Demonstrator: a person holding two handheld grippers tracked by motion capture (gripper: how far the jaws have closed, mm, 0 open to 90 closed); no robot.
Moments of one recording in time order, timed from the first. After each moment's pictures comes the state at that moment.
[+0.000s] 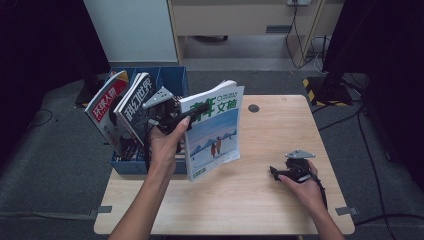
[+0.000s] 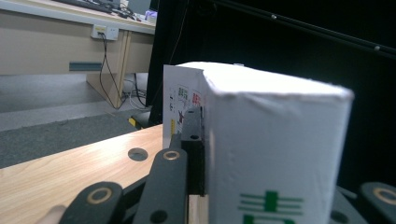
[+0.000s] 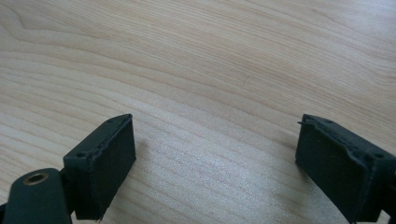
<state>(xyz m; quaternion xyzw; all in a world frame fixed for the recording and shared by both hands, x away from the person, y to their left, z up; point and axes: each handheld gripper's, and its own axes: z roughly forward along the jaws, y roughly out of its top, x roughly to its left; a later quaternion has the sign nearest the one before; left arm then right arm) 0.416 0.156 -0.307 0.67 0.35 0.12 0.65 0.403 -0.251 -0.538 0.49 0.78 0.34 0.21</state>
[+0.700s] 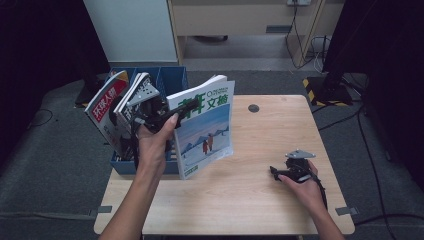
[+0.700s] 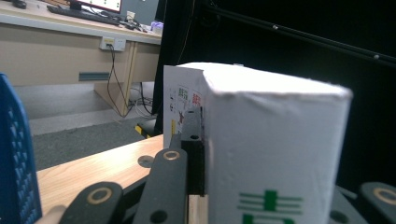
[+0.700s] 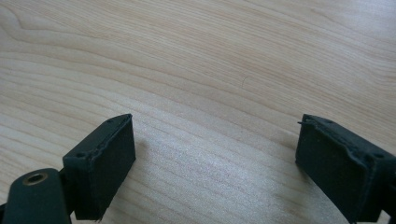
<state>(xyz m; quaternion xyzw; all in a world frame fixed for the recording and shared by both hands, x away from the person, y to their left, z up) 0.409 0.180 -0.293 0.66 0.35 0.14 0.65 0.403 -0.252 -0.538 0.49 0.77 0.34 0.21</state>
